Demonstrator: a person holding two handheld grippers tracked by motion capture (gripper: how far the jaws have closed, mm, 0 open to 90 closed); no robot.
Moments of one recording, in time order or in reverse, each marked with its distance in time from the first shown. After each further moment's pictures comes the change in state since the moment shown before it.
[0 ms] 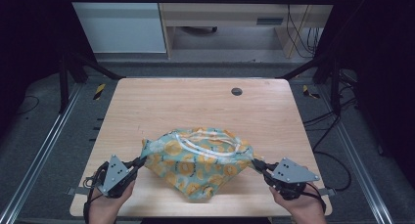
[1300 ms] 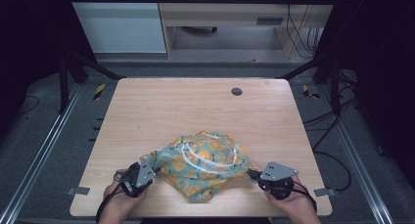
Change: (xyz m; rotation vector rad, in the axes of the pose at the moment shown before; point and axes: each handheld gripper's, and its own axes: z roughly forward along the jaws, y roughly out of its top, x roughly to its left) left arm -0.020 -0.026 0.062 0.337 -0.121 0.175; right arm -0.001 -0.053 0.045 0.207 0.121 0.012
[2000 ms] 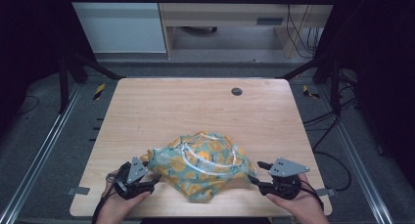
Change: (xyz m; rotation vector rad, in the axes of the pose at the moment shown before) left arm 0.005 -0.011 -0.015 -0.043 -0.012 -0.231; right arm -0.008 0.010 -0.025 -0.060 -0.005 0.119
